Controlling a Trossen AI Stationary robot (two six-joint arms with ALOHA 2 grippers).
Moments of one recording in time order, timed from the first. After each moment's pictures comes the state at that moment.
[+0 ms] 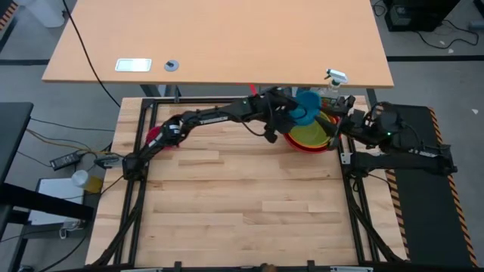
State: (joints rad) left arm 0.27 2.39 2.32 -0.49 0.13 1.13; right arm -0.18 0.42 0.60 -0.01 0.24 -0.15
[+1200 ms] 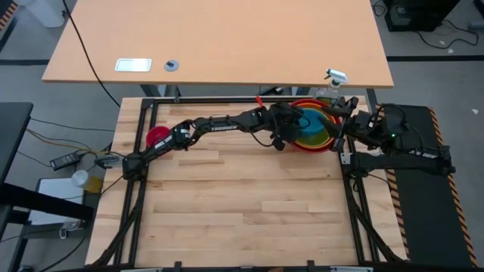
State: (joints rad) left arm 0.25 2.55 2.32 -0.25 0.15 1.08; right arm -0.16 0.36 0.56 0.02 0.23 -0.16
